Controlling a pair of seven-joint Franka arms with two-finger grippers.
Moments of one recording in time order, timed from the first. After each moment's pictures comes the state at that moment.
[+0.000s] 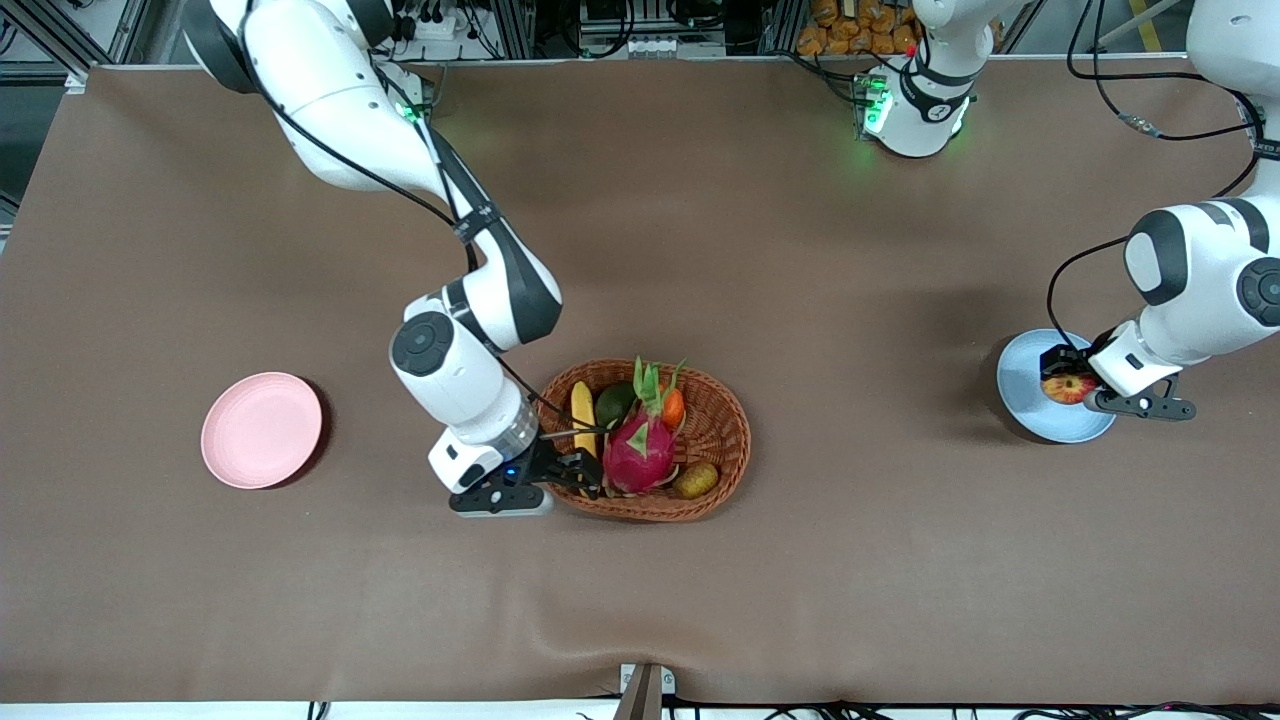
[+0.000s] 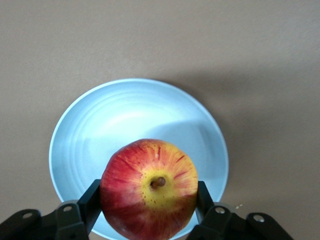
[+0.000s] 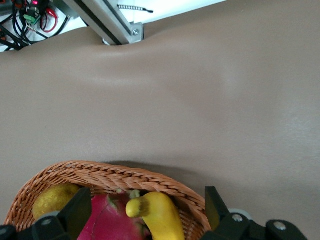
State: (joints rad) left arm 0.41 0.33 -0.19 -2.11 0.15 2.39 0.28; right arm 0.52 0.83 -0.02 -1.29 0.20 2.53 0.41
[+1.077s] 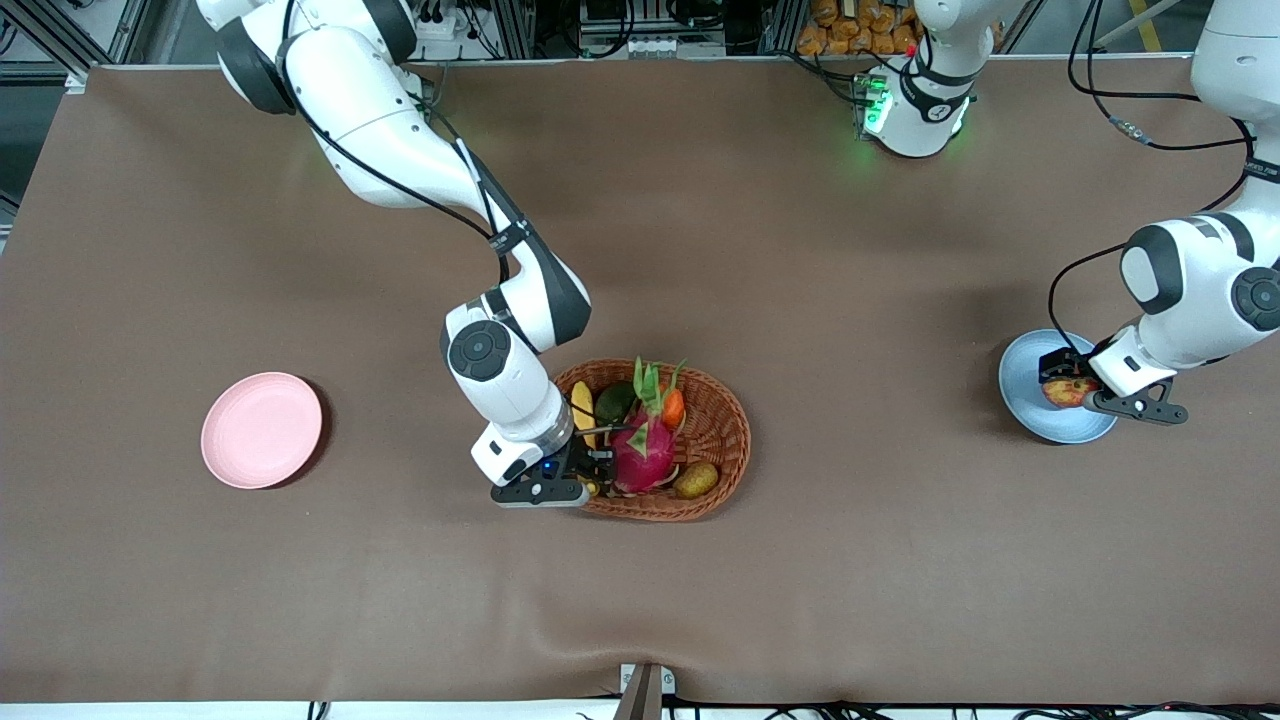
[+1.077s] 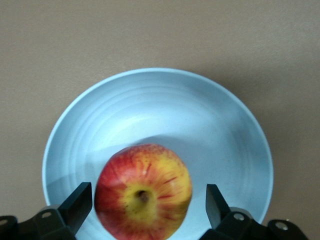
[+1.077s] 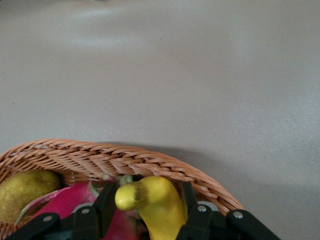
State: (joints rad) left arm 0.48 0.42 -0.19 -2.12 0.16 2.51 0.41; right arm 0.56 0.90 -0.03 -1.27 0.13 2.53 0.49
